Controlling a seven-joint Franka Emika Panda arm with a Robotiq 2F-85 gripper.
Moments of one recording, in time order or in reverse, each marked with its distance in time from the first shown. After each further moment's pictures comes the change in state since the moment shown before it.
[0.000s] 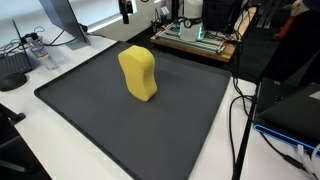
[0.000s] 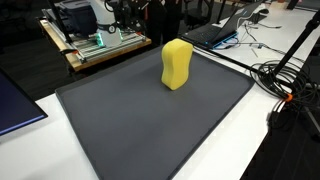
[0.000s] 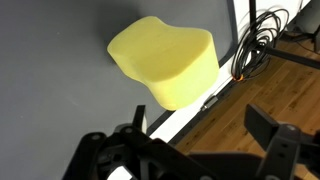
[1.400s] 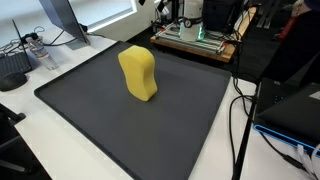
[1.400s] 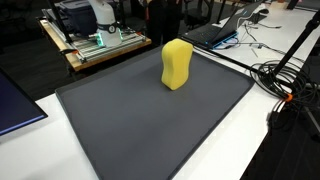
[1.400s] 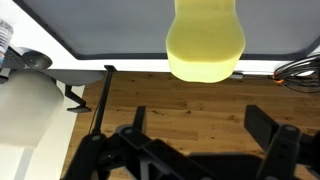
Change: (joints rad) arm -0.493 -0.778 0.873 -0.509 -0.176 -0.569 -0.014
